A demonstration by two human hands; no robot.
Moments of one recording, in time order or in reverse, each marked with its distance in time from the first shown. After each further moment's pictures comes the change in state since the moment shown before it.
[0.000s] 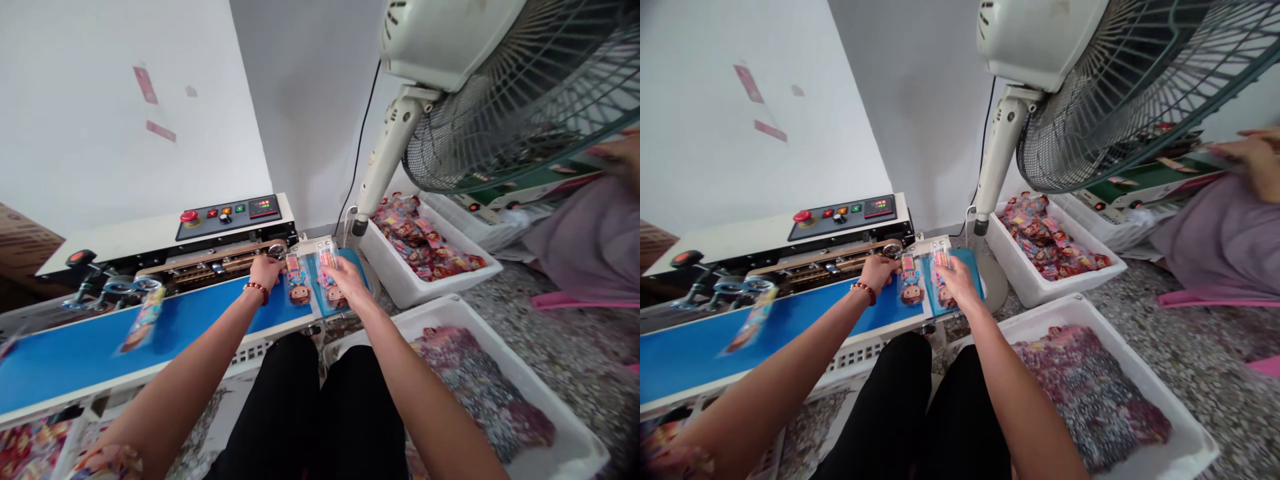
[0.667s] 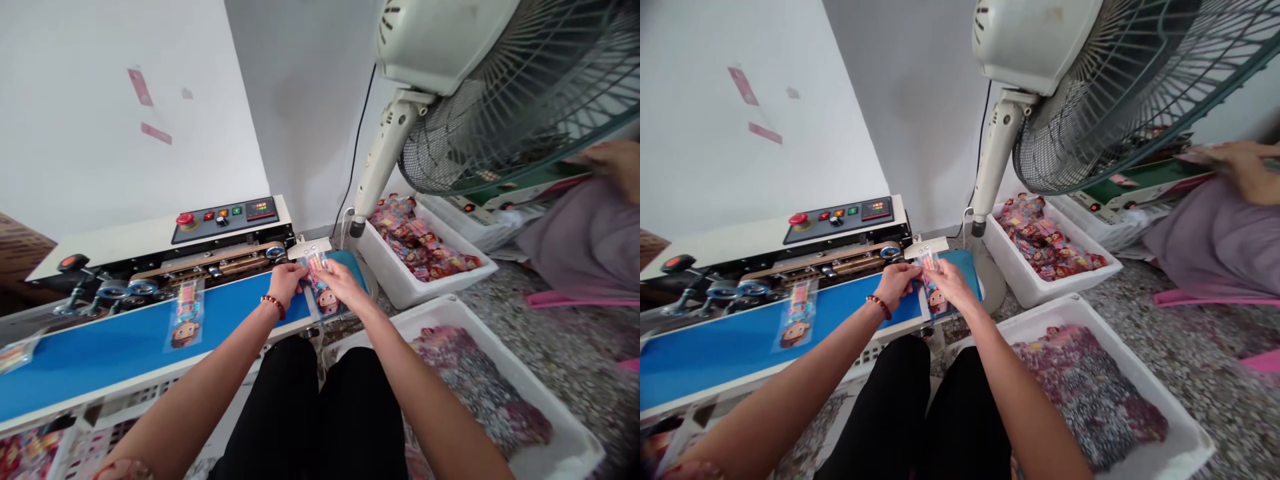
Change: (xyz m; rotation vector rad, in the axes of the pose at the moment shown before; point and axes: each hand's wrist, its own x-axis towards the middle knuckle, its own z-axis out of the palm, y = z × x) left_hand -0.044 0.028 0.041 -0.460 -0.192 -0.020; right_hand -0.006 -0.017 0.001 -0.239 -0.112 -0.133
